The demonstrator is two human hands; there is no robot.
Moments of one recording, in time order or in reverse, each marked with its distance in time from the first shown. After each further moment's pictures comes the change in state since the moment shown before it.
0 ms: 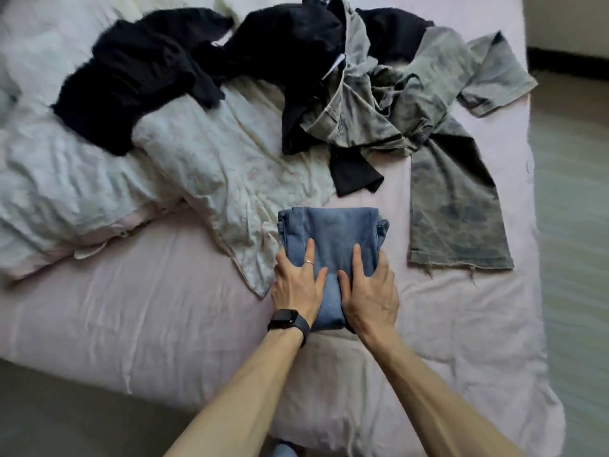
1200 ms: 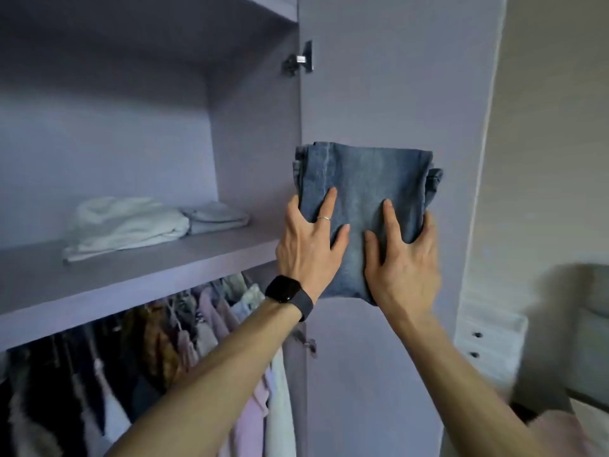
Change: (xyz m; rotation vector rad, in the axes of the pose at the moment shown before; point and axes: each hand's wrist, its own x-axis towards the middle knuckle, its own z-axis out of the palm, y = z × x) left_hand -0.804 -0.362 -0.554 0.541 1.577 -1.379; right_hand -0.776 -0.594 -0.318 1.039 -0.200 -1.919
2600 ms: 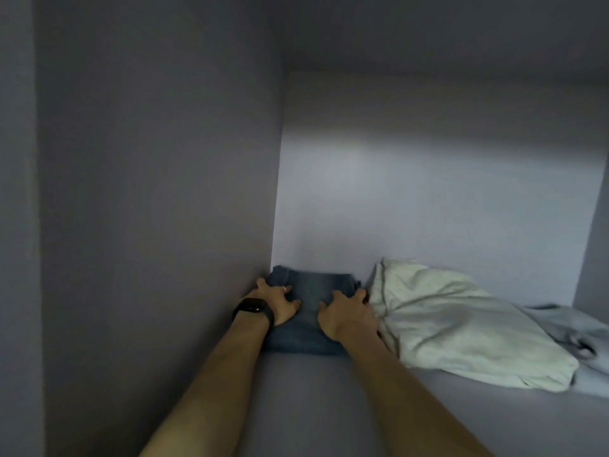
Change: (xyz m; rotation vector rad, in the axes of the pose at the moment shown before) left_hand 0.078 -0.645 -0.274 0.688 -0.457 -1.023; right_hand -0.090 -0.590 0.431 0.307 -1.175 -0.521
